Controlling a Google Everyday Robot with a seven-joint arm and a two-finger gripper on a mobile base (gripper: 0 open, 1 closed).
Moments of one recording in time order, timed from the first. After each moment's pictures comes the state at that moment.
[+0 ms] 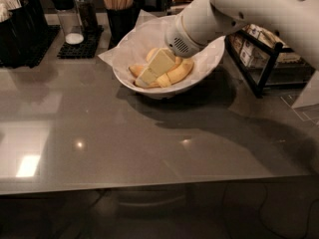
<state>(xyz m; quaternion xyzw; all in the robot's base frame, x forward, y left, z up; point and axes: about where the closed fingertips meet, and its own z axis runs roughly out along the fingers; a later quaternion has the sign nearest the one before) 0.612 -0.006 0.925 -0.51 0.78 0.11 0.36</state>
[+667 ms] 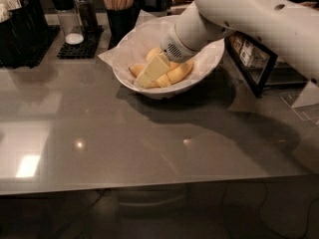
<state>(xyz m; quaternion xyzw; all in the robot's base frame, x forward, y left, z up) 0.623 0.004 0.900 -0.49 0.80 0.11 0.33</state>
